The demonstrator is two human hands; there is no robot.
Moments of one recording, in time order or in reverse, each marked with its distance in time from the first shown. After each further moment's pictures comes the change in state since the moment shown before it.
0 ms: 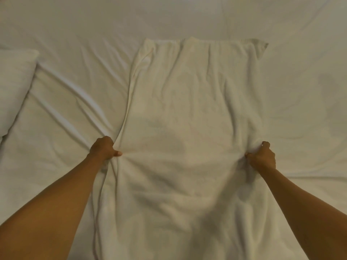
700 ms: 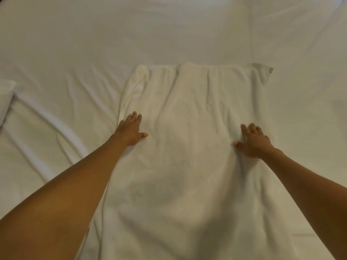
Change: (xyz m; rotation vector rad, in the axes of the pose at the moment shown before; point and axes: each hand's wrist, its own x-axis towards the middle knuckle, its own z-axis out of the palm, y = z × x) left_hand 0.108 0.169 -0.070 0.286 0.126 0.423; right_hand 0.136 -0.130 -0.003 -0.580 -0.130 -0.494
